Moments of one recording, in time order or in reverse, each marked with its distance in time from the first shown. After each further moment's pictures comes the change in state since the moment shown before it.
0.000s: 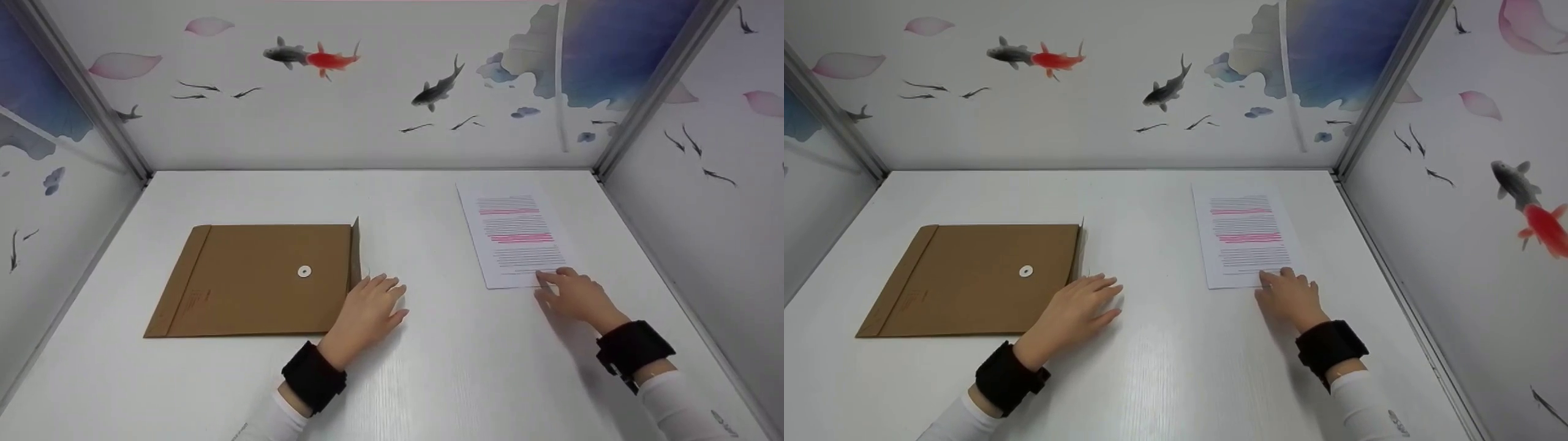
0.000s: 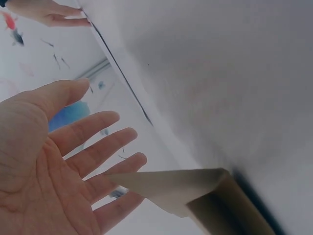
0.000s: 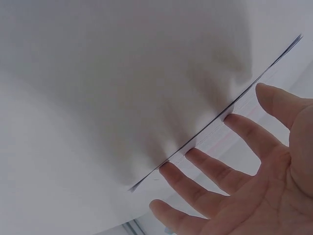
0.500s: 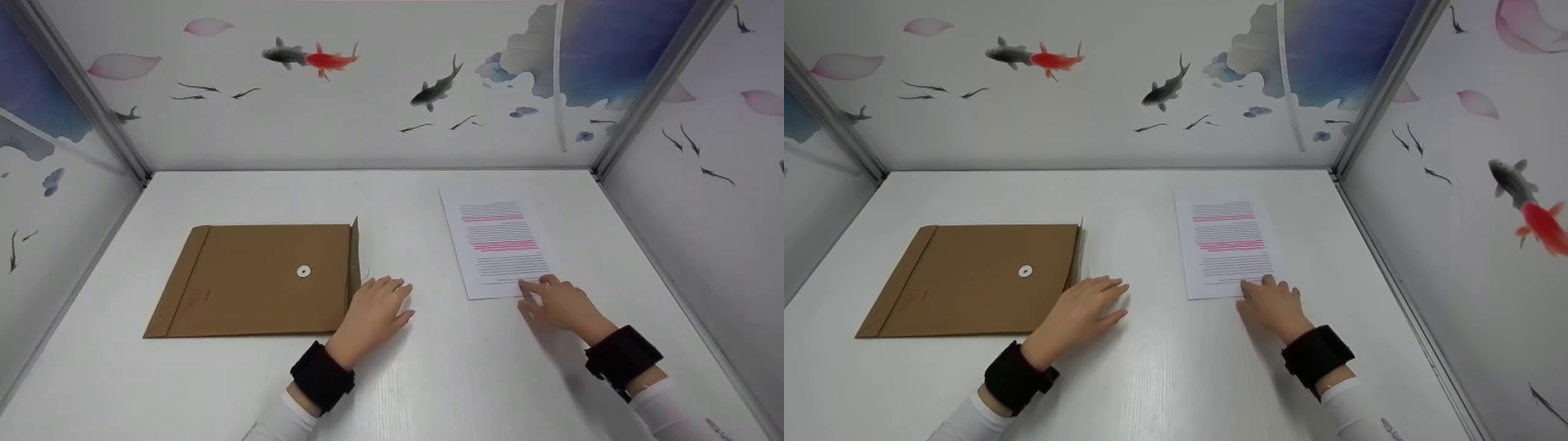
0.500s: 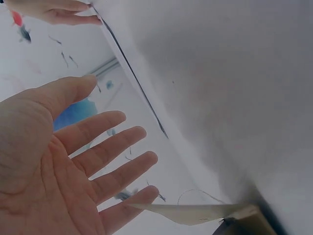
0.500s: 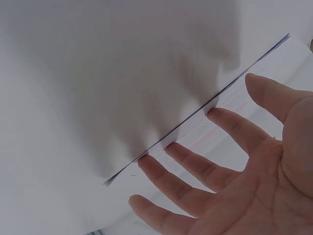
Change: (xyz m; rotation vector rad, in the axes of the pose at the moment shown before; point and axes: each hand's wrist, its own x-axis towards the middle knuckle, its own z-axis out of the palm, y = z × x) left_hand 0.005 0.009 0.005 -0.014 0.015 0.007; right_hand -0.014 -0.033 0.005 -0.043 0.000 -0.076
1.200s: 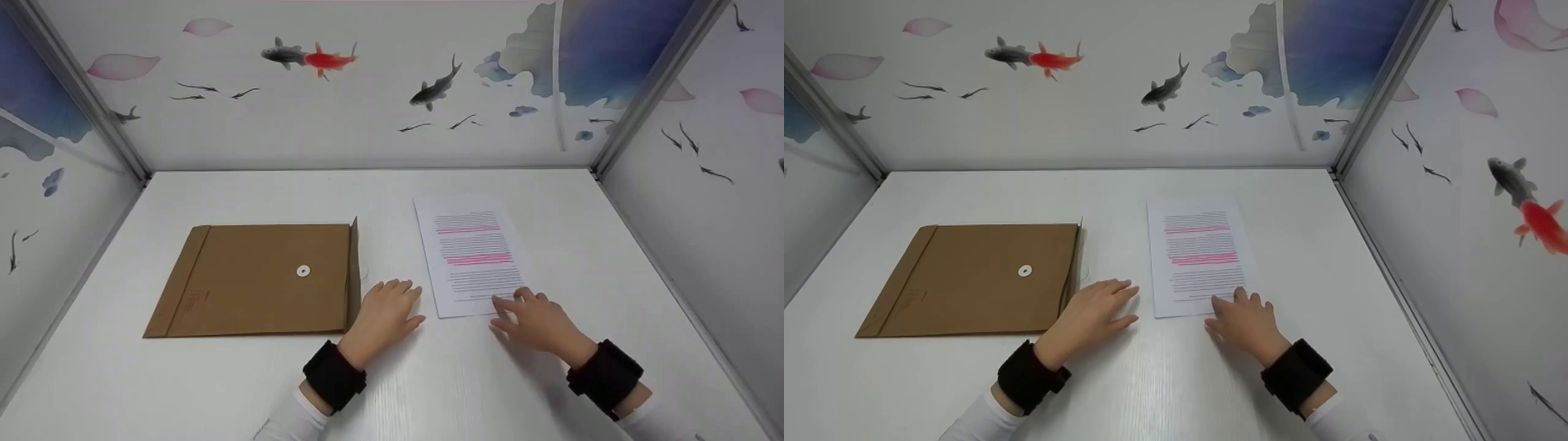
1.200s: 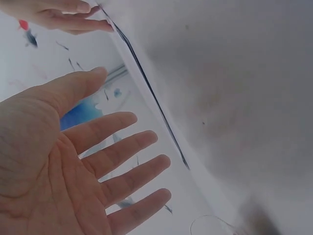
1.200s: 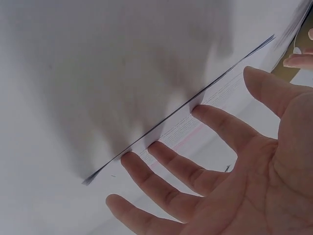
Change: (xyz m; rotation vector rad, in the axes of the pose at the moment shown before) left_hand 0.008 0.018 -0.001 0.005 -0.137 -0.036; right_hand -0.019 -0.049 0.011 -0.031 0.032 -0.087
